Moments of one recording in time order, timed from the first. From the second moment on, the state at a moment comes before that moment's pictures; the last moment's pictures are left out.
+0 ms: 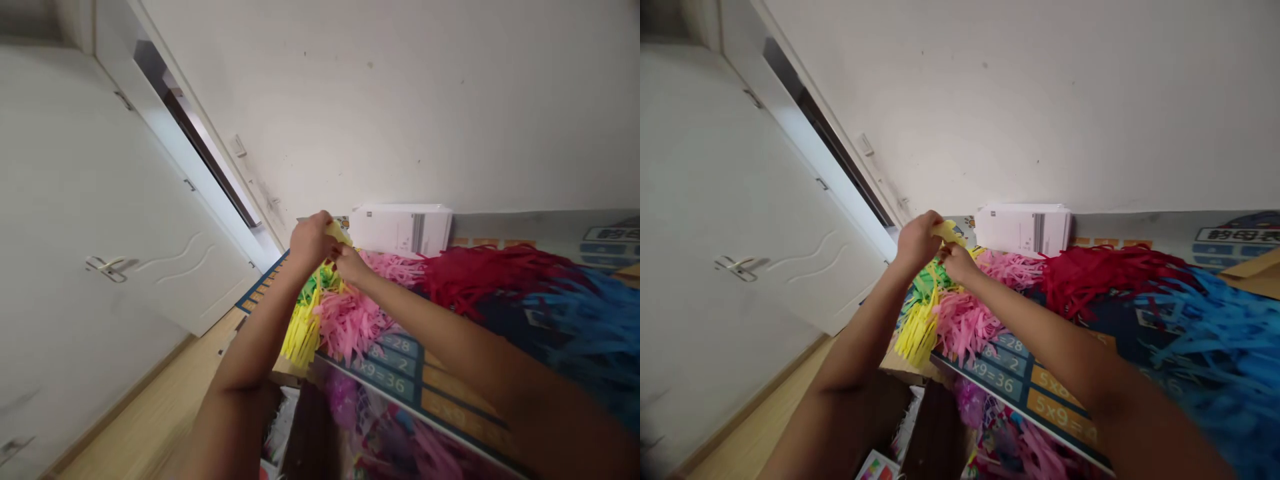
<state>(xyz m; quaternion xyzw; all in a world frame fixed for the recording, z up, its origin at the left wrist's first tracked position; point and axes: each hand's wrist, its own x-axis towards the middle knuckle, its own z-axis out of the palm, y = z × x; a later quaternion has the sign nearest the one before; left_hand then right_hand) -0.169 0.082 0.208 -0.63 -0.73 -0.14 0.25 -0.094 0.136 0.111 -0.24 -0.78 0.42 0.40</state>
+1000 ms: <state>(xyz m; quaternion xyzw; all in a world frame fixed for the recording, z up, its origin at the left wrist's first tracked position) 0.014 -0.002 0.001 -0.87 -0.49 0.04 0.00 0.213 0.030 0.006 -0.62 -0.75 -0.12 0.20</state>
